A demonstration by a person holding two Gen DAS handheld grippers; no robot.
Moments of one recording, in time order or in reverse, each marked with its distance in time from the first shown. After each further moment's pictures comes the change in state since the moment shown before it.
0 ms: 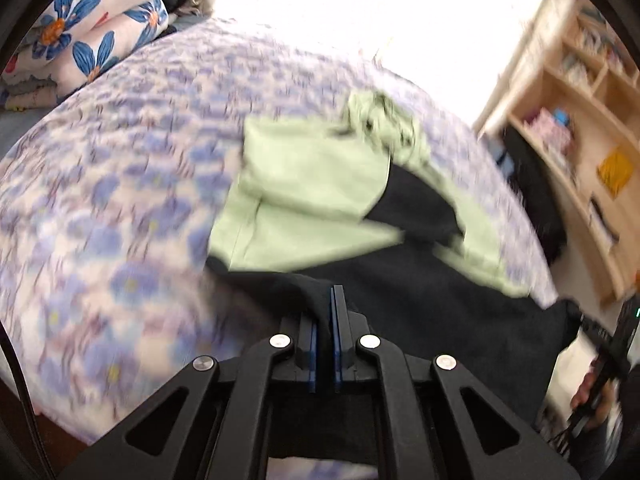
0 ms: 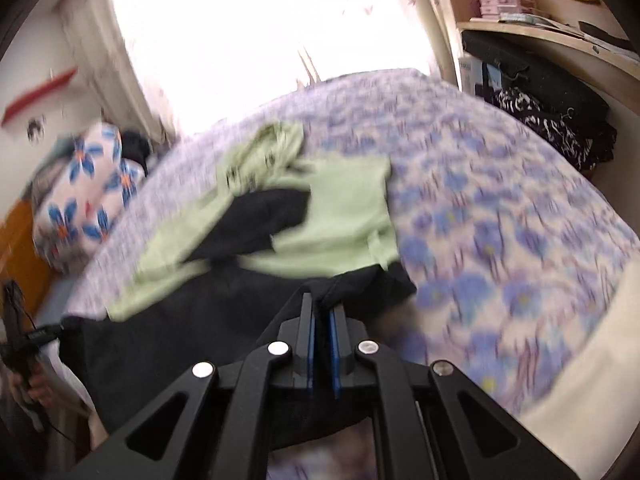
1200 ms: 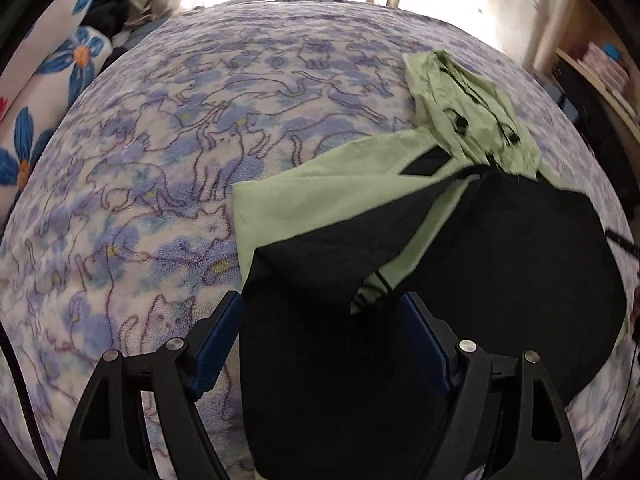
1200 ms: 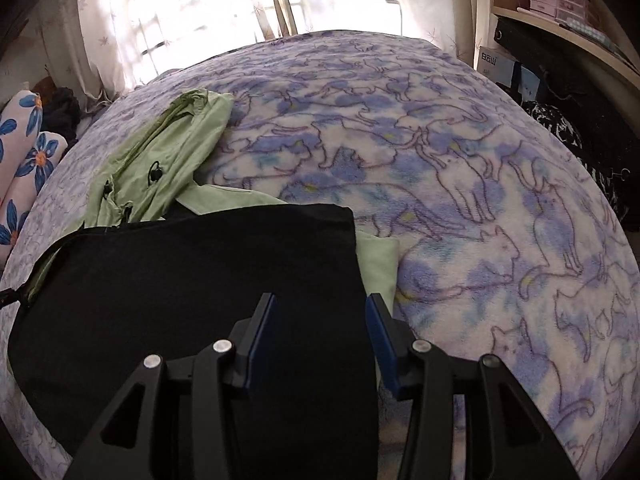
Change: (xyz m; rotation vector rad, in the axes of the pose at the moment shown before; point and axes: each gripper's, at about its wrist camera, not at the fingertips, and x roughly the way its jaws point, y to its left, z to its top) left arm 0.232 0.027 0.172 0.285 0.192 0.211; right arm 0.283 -0.041 0.136 -0.143 0.200 -0.204
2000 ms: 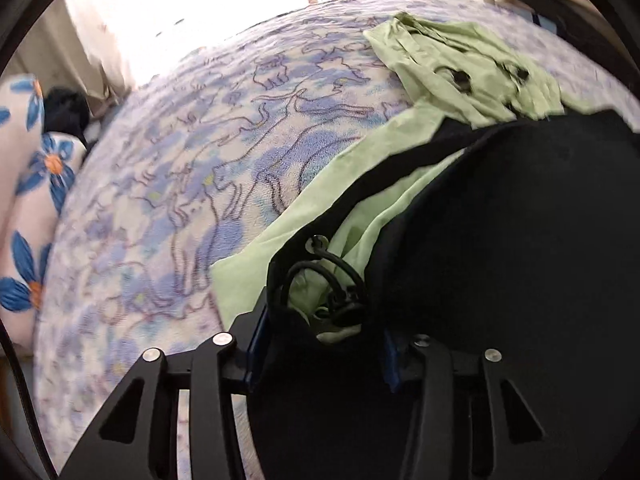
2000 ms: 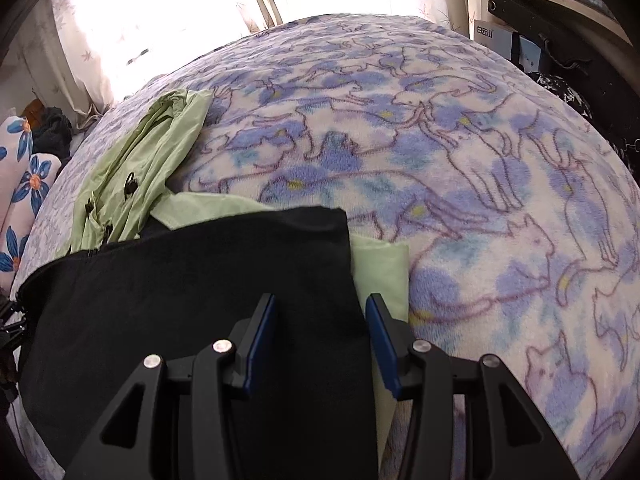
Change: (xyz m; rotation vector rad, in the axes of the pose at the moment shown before) left arm 0.061 -0.014 0.035 0.265 -0.061 0.136; right arm 0.038 -0.010 0.017 0.083 0.025 0.061
